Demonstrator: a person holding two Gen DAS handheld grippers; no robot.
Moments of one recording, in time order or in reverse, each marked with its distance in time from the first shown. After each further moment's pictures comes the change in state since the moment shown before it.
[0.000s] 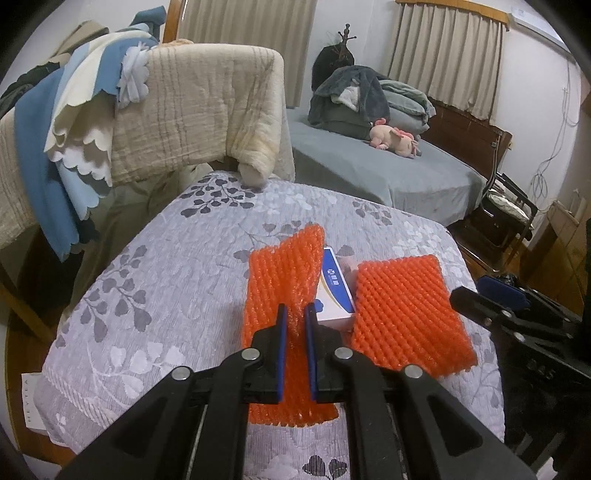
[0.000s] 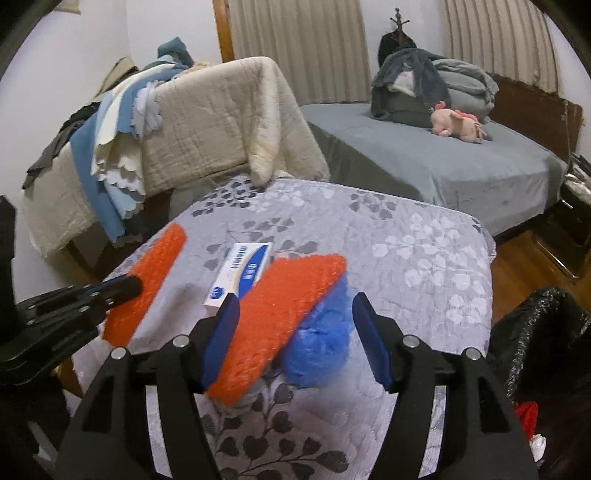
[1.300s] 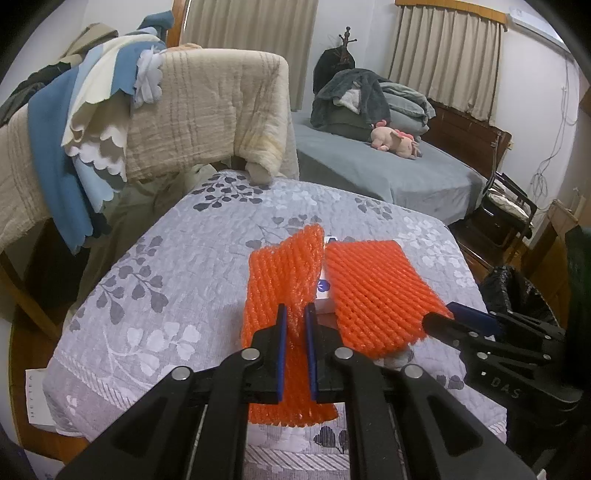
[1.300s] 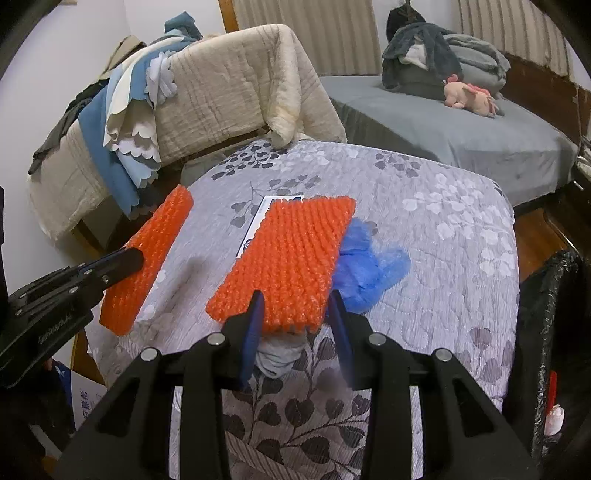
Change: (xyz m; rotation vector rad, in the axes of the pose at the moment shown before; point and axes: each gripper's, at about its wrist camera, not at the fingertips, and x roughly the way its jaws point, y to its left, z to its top) left arm -0.022 0.009 -0.018 0.004 -0.010 0.008; right arm 0.012 0.027 -0.024 0.034 0.113 0.032
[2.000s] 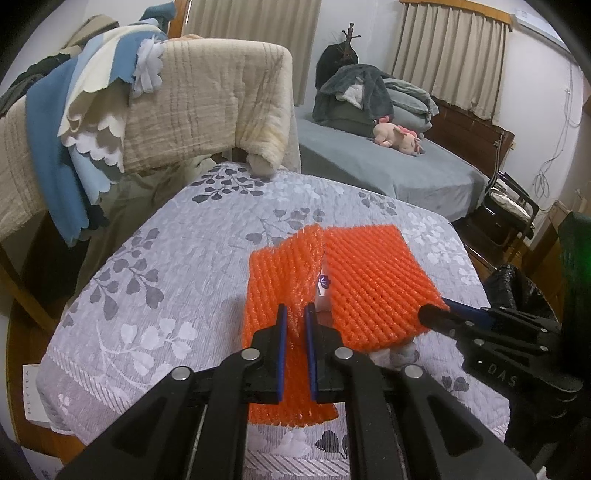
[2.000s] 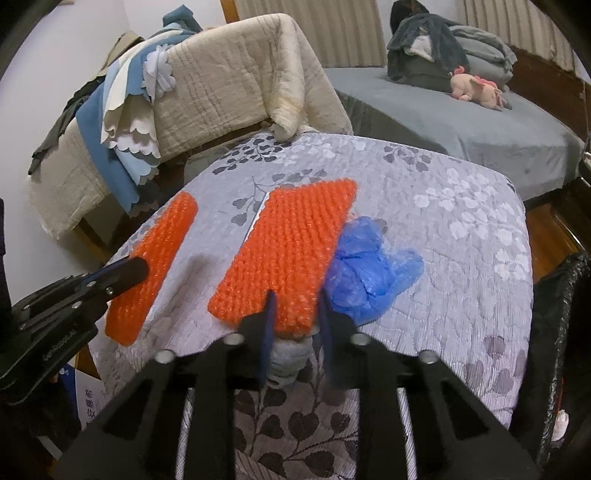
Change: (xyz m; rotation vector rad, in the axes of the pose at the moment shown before) left arm 0.011 0.003 -0.002 -0.015 0.017 0.000; right arm 0.013 -0.001 0.009 -0.004 0.022 0.038
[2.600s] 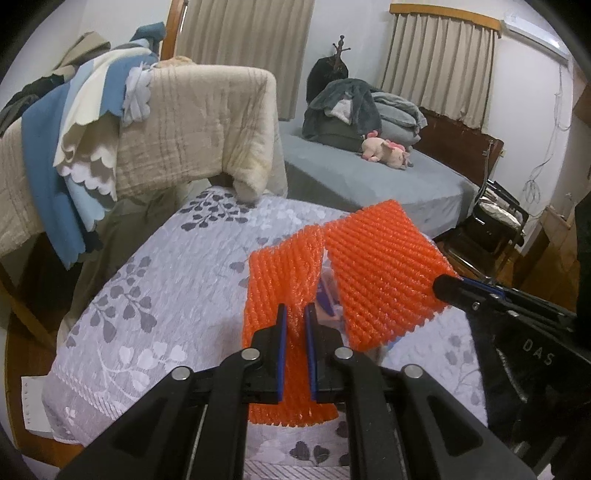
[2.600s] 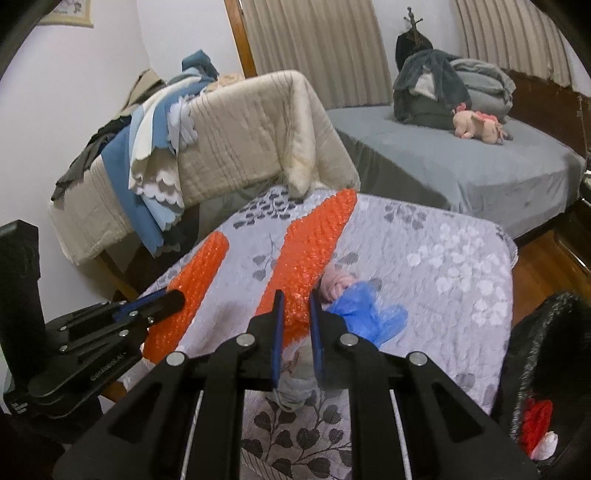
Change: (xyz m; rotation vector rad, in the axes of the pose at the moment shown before) left arm -0.023 -0.022 0.023 0.018 -0.058 -0.033; right arm -0.066 -0.004 0.029 -0.004 -0.164 0.031
